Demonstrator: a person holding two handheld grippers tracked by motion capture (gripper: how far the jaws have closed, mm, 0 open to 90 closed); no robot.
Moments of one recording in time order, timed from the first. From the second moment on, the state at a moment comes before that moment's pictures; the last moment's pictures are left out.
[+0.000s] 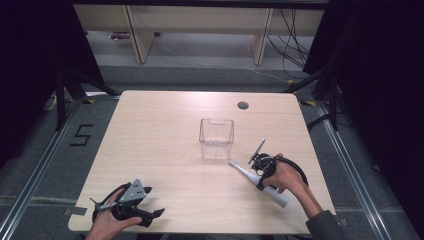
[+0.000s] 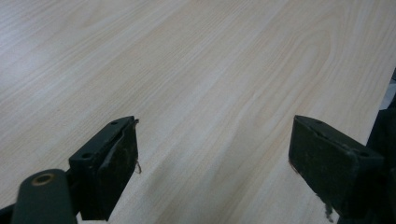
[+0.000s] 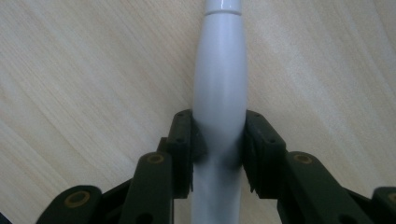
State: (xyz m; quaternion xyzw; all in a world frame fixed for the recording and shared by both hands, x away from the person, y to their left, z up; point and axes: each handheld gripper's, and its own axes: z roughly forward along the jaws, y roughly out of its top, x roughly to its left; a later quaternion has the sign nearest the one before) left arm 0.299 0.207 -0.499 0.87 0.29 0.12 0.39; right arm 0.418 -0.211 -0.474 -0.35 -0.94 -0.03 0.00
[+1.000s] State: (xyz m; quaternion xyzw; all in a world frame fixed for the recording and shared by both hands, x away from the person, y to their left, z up) left arm 0.299 0.207 -0.500 0.86 0.30 0.12 0.40; right arm 0.412 -0.248 -0.432 -0.35 -0.93 -0.13 -0.06
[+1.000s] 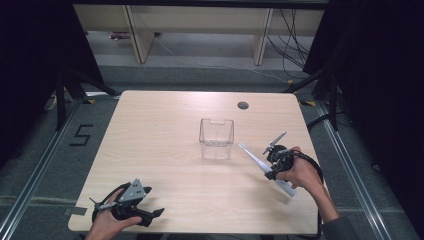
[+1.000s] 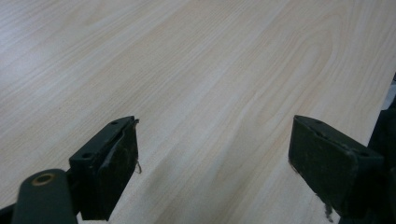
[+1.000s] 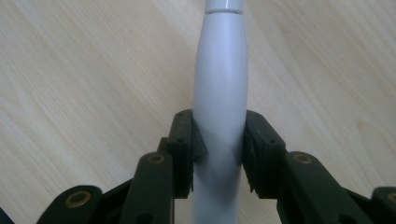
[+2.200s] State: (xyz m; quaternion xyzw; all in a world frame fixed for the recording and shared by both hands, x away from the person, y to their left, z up) left arm 0.300 0.207 -0.499 0.86 0.29 0.12 0.39; right arm 0.436 -0.262 -0.401 -0.39 -0.83 -0.37 -0.18
